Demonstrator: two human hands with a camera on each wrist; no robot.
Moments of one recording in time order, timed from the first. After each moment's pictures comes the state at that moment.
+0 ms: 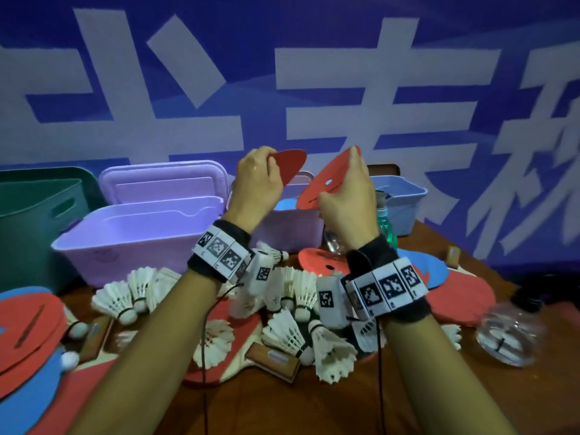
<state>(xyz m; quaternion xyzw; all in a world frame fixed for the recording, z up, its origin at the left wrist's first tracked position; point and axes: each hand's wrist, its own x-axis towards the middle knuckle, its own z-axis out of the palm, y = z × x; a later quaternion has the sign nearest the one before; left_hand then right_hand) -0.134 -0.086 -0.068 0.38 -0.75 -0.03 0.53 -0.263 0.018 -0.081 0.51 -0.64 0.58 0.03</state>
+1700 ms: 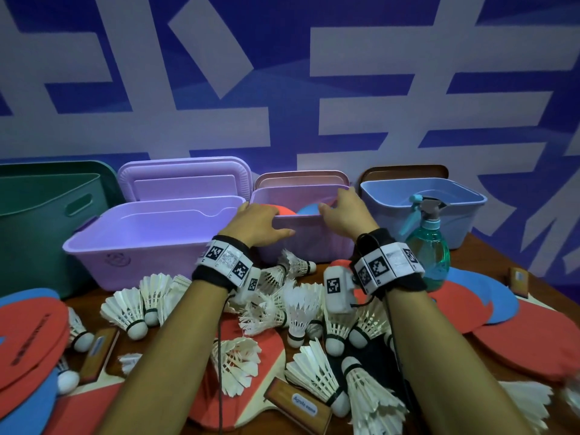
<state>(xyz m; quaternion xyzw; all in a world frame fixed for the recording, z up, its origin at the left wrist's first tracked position) -0.086 -0.182 -0.139 0.48 -0.87 0.05 0.11 -0.276 -0.113 -0.120 0.58 -0.73 0.33 -0.11</state>
